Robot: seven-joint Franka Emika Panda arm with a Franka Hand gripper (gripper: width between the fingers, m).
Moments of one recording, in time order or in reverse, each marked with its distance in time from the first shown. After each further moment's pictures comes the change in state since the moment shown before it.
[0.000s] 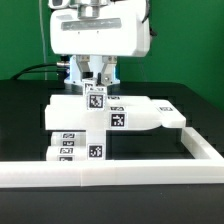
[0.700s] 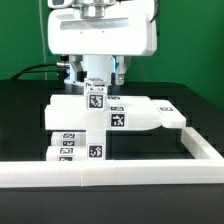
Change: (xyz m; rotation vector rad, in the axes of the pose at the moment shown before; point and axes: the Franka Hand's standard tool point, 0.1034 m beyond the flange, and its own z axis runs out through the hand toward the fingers) arm -0.002 -0.003 -0.001 0.004 -0.004 -0.359
